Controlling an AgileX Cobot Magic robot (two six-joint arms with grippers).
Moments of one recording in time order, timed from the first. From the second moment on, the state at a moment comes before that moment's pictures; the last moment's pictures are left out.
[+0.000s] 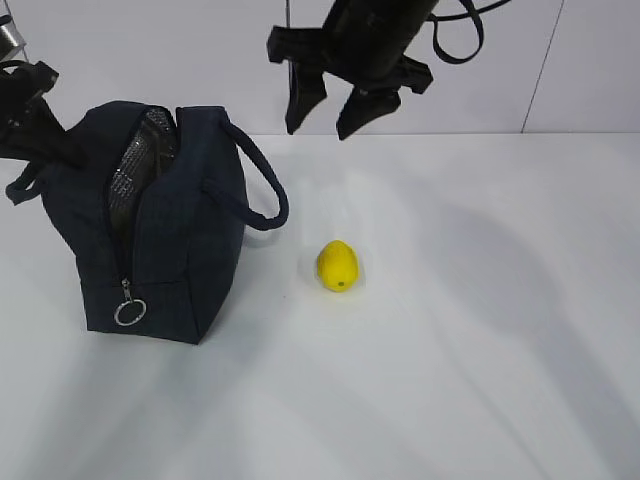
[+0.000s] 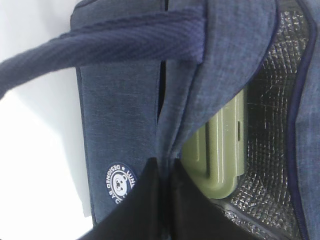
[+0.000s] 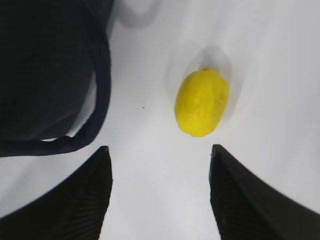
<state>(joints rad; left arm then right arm) 0.13 2.04 -1.66 -0.74 1.22 0.39 0.44 2.13 -2.15 0.28 1.24 0.18</state>
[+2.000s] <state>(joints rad) 0.13 2.04 -1.66 -0.70 1.22 0.39 0.44 2.38 -2.01 0.17 1.12 0.36</state>
